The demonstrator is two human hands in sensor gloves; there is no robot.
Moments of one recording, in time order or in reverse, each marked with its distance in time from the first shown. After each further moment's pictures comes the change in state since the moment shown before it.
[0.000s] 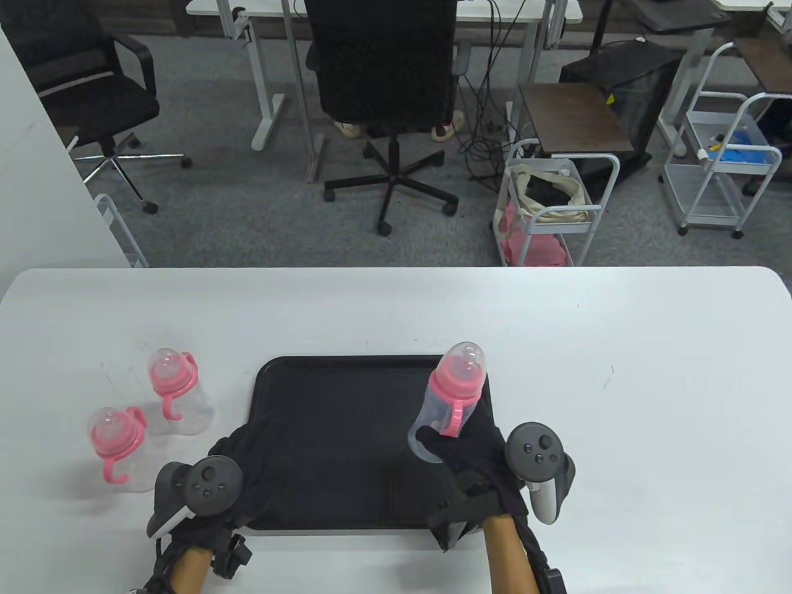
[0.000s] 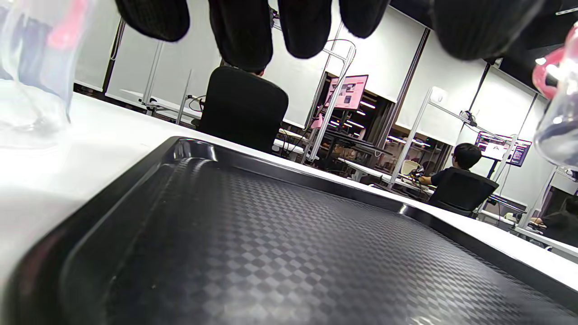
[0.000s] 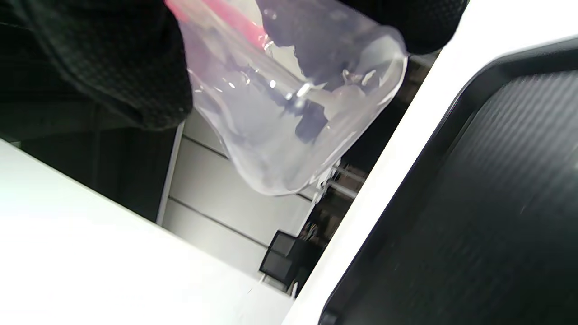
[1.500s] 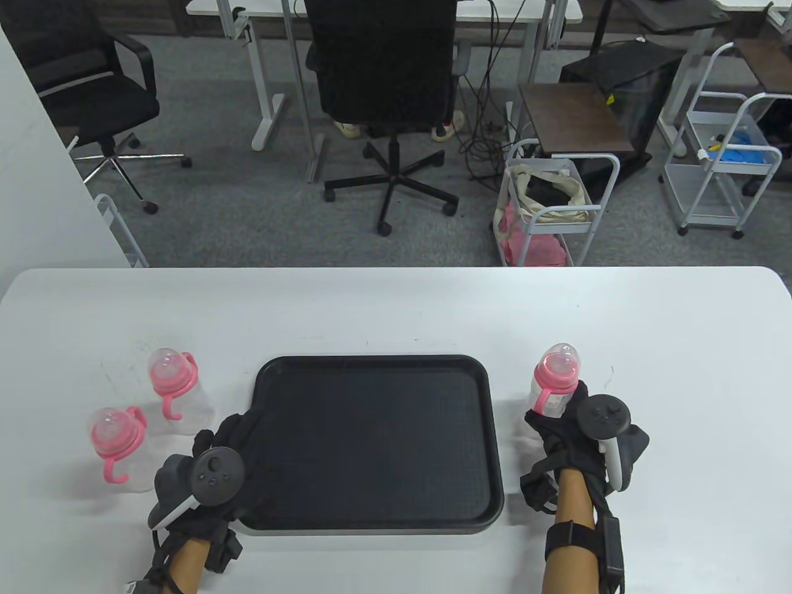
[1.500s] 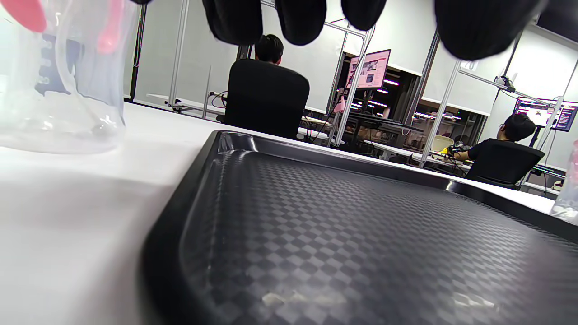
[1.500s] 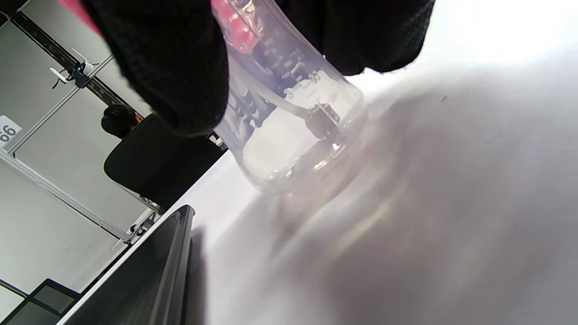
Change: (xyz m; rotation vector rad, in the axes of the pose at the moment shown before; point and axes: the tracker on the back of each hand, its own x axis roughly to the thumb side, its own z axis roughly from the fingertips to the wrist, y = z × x) left_hand -0.011 -0.004 -0.007 -0.052 0.071 -0.106; right_hand -0.120 -0.085 -0.051 -0.161 0.424 0.411
